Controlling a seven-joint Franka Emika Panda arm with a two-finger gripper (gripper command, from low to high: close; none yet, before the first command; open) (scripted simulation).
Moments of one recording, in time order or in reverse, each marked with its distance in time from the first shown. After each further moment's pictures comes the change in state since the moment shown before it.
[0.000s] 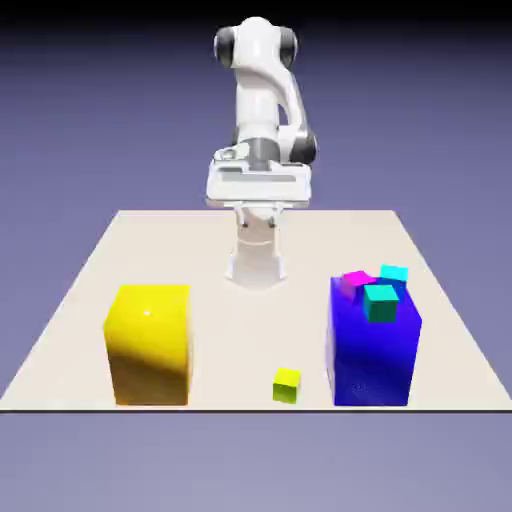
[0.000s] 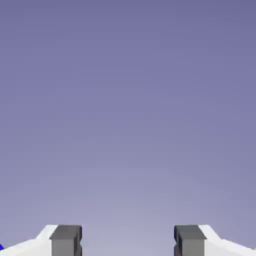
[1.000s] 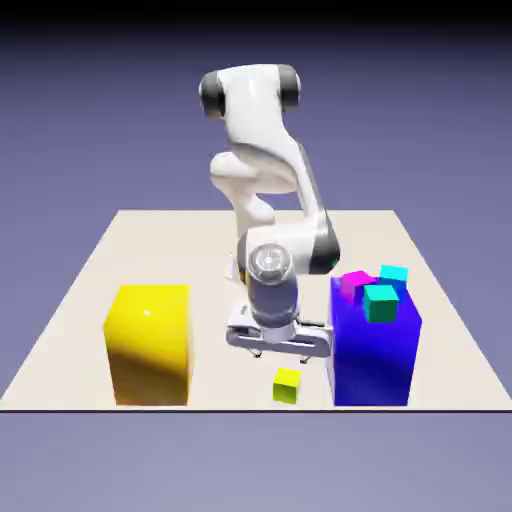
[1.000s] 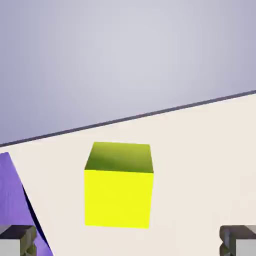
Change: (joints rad) arm -0.171 1.087 0.231 0.909 0.032 -1.046 0.332
